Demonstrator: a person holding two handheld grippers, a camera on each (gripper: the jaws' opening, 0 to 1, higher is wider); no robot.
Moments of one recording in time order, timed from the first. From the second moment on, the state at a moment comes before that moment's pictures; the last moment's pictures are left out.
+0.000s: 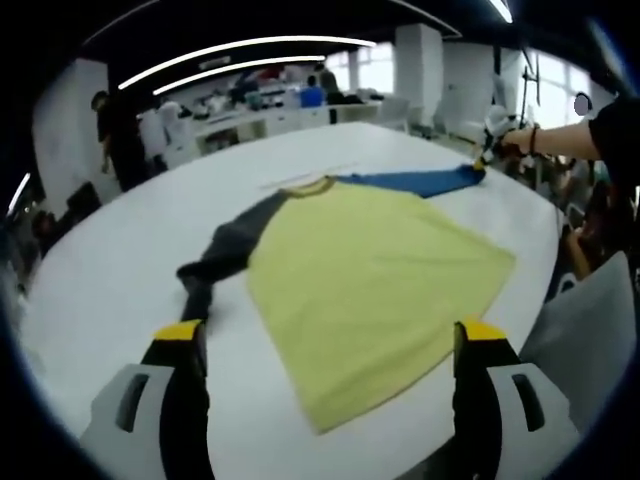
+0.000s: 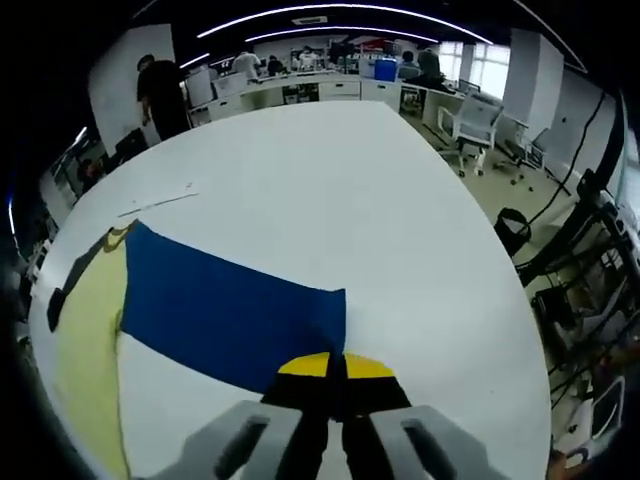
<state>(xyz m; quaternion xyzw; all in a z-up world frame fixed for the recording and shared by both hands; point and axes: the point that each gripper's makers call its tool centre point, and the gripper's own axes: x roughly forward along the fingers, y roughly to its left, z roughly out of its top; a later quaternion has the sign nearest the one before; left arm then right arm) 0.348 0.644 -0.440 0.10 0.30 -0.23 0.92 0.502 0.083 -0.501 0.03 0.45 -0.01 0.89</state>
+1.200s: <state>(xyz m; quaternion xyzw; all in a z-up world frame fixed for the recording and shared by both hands) 0.343 0.655 -0.430 0.08 0.28 -0.23 0.93 0.537 0.243 -0.477 0.03 0.42 0.12 0.90</state>
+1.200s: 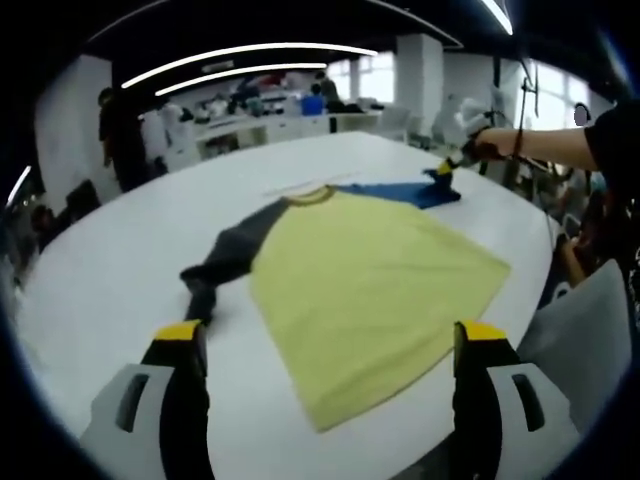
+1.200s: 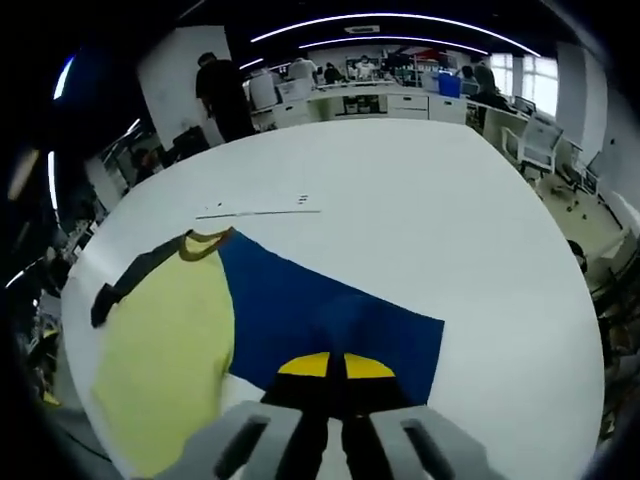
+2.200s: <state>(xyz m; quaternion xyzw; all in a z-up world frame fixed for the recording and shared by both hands) 0.340 0.660 -0.433 0.06 0.29 -0.24 0.93 0.562 0.367 -0.463 0.01 0.41 0.22 0.89</state>
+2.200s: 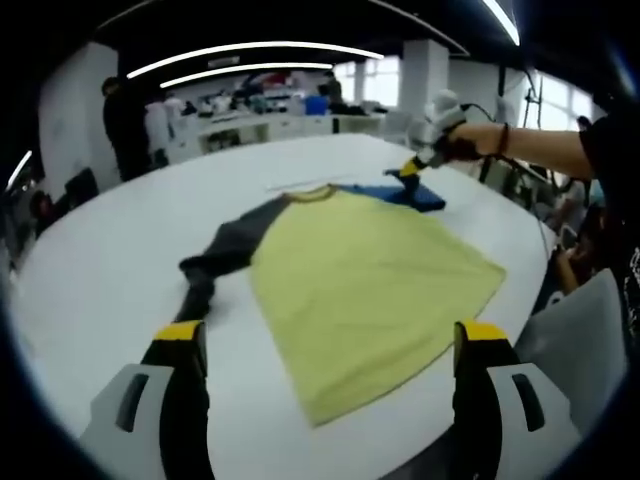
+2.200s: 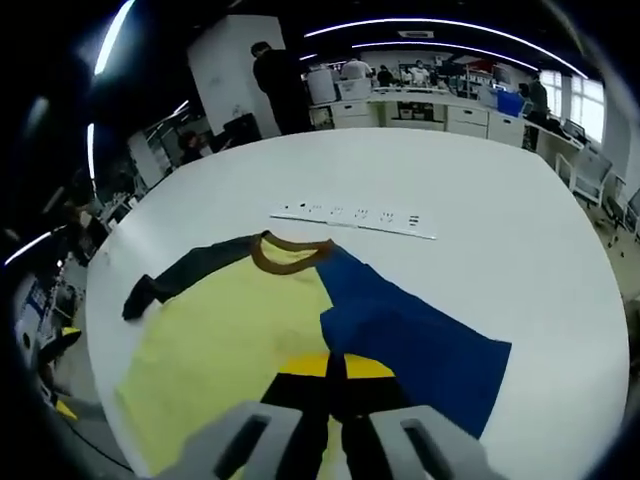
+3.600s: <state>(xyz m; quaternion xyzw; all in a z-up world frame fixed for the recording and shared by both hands) 0.333 0.665 -0.435 0.05 0.29 -0.24 0.93 0.556 0.504 -0.460 -0.04 0.40 0.31 0.86</state>
